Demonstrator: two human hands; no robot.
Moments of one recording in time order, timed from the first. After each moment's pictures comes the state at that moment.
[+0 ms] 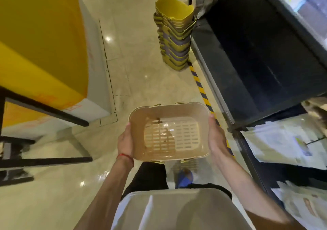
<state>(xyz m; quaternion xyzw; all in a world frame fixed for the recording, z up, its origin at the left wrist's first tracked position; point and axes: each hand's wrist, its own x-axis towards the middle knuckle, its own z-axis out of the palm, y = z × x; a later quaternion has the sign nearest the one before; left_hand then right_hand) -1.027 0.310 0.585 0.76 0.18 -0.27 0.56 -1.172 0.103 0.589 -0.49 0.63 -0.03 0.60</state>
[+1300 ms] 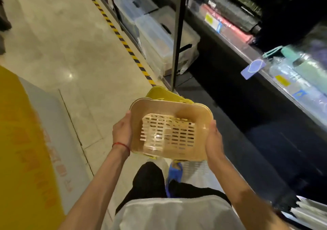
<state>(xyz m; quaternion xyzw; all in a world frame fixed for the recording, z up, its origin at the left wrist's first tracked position) -0.360 -0.182 0.602 0.78 0.03 -0.31 0.54 -0.583 -0.301 0.579 -0.43 0.67 -0.18 0.58</state>
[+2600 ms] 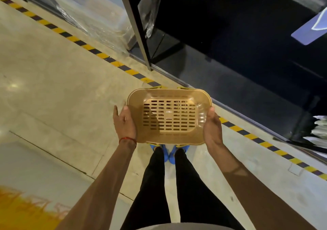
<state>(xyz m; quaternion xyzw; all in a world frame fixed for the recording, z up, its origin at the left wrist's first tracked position) -0.218 -0.382 0.404 0.84 -0.13 -0.40 0.33 -0.457 -0.402 0.395 -0.21 0.78 -0.23 0.54</state>
